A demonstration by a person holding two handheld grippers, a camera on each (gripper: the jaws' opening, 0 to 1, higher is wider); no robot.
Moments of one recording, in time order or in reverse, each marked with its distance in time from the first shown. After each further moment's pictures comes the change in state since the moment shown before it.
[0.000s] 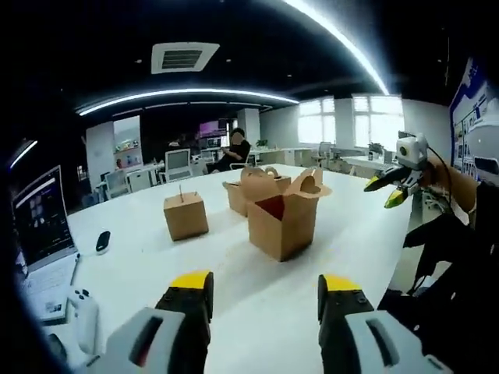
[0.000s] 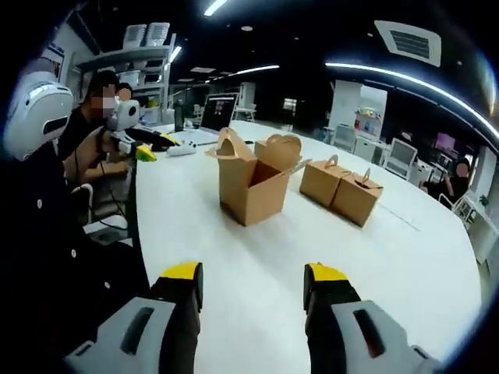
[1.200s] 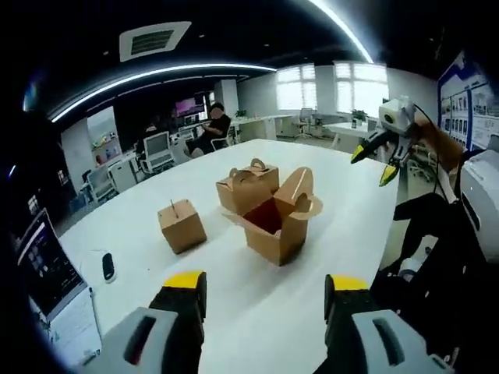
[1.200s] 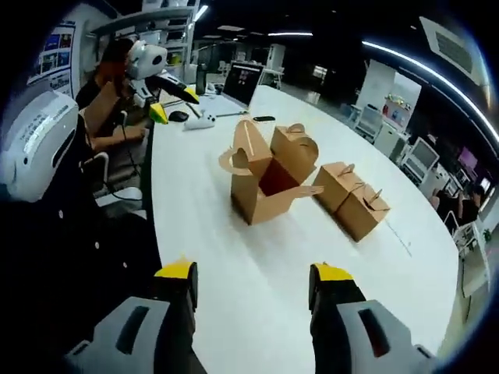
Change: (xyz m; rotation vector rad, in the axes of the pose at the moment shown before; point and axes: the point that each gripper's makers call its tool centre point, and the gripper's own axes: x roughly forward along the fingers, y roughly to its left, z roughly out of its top) left arm -0.008 0.003 0.079 0.138 0.207 -0.120; right arm -0.014 -0.011 0.069 -0.161 0.248 0.107
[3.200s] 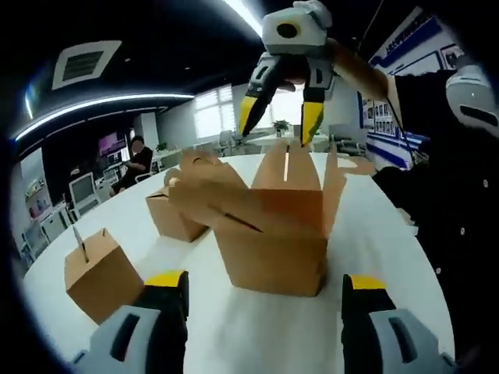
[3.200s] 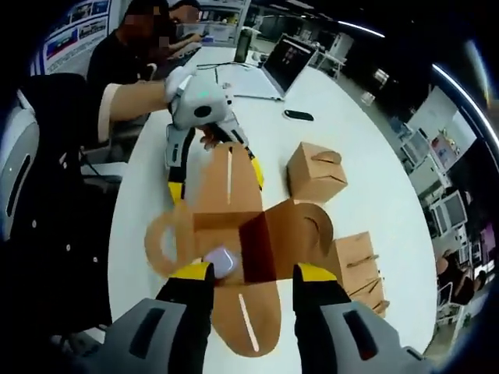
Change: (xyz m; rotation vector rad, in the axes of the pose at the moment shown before) left arm 0.188 0.023 -0.018 0.234 -0.186 -0.390; right arm 0.146 -0.050 0.109 -0.315 0.195 0.171
